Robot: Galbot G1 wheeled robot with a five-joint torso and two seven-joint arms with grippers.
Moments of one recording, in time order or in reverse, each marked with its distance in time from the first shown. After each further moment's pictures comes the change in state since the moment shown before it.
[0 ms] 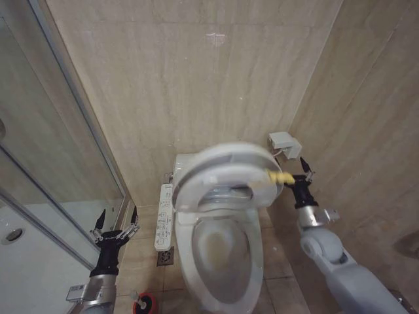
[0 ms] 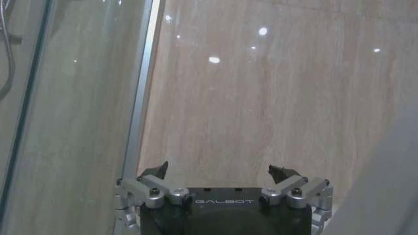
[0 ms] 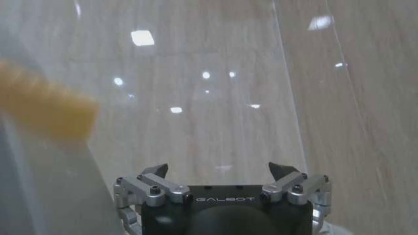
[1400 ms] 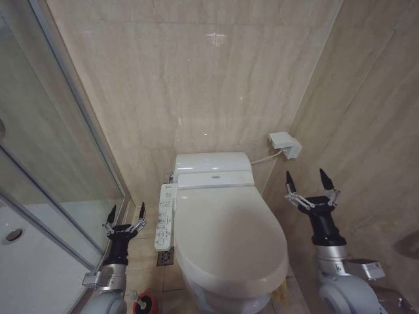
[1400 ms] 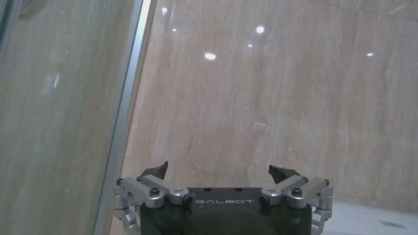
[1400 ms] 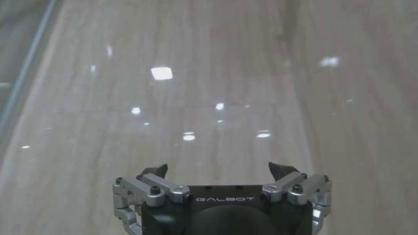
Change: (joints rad) left arm -0.084 0.027 0.064 0.100 -0.033 -0.024 -0.003; right arm -0.325 0.065 0.137 0.313 -0.120 0.081 -0.021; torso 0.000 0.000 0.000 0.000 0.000
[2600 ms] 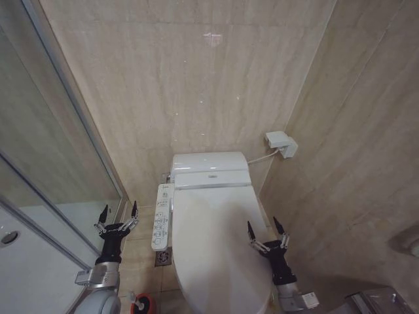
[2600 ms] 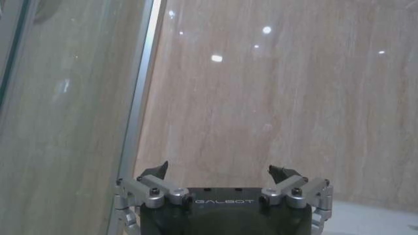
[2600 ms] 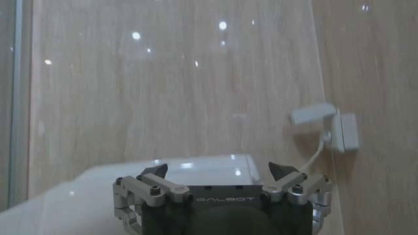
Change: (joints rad) left arm -0.037 0.014 -0.045 0.047 -0.025 -0.005 -0.001; right arm 0.006 0.219 -0.222 -0.434 -0.169 0.126 -0.101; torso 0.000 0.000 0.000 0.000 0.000
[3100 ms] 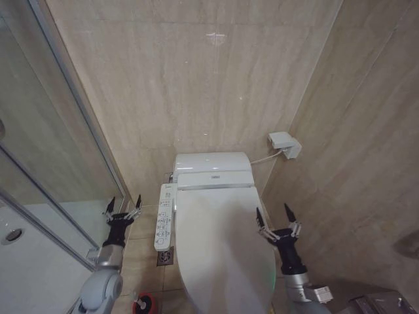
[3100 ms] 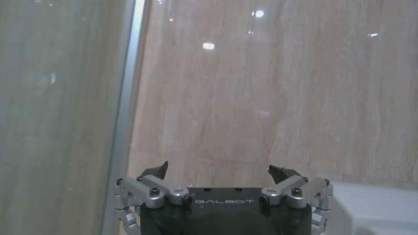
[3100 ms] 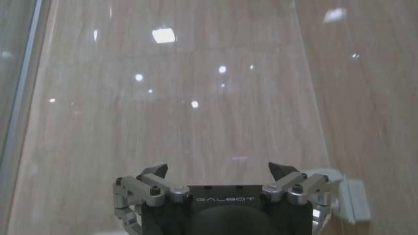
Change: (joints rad) left arm -0.210 0.102 0.079 0.194 -0.042 0.038 0.004; right arm -0.023 -0.008 0.101 0.190 0.033 0.004 -0.008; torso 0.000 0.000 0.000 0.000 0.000
